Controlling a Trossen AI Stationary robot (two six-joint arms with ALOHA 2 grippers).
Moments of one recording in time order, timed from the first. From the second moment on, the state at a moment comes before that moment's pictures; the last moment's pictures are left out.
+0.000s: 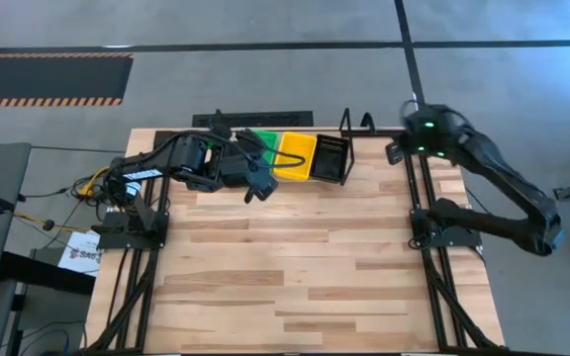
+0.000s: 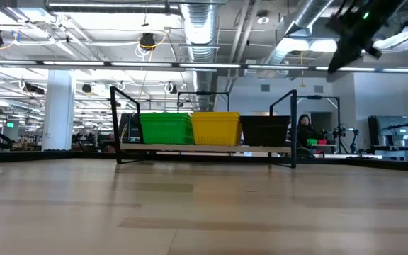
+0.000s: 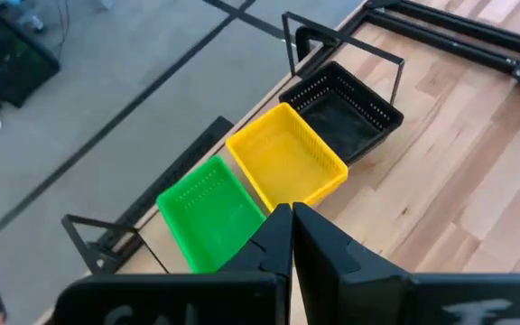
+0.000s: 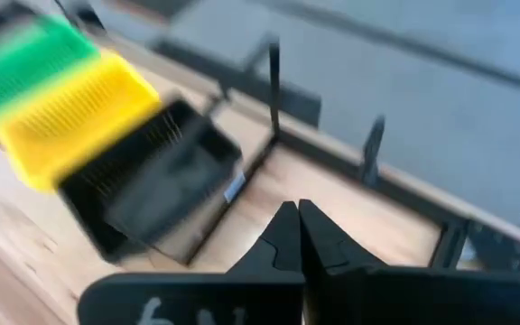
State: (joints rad) left arm -0.11 1.82 2.35 -1.57 -0.72 -0.61; right arm -0.82 0.81 0.96 -0.83 0.09 0.16
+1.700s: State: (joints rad) left arm -0.21 1.66 2.14 -1.57 -0.71 -0.62; right arm -0.38 1.60 1.67 -0.85 0.01 0.03
